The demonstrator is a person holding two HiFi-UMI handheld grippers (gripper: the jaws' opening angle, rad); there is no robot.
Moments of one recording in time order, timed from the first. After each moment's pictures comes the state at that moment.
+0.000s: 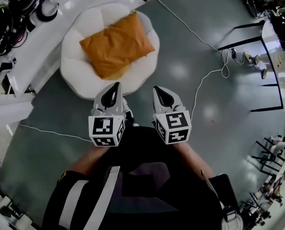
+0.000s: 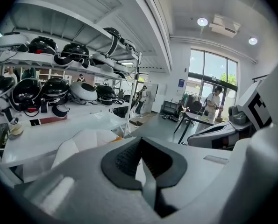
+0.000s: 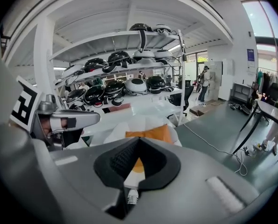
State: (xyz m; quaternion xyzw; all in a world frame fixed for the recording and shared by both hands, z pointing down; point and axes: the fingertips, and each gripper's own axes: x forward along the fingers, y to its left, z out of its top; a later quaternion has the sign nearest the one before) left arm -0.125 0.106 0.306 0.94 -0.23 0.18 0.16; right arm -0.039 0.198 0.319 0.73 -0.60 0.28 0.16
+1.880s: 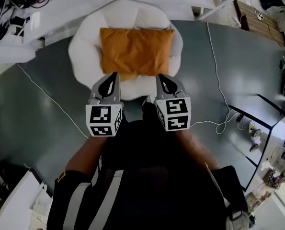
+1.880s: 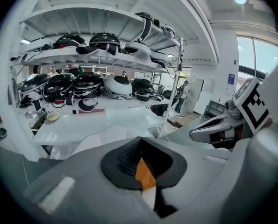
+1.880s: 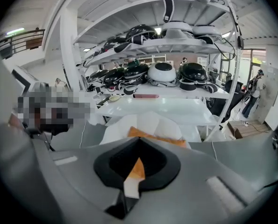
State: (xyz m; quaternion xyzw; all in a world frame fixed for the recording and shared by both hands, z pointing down) left arm -0.016 -0.057 0.364 0.83 -0.47 0.21 0.21; right arm 0.124 -0.028 0.388 0.53 -0.76 0.26 0.28
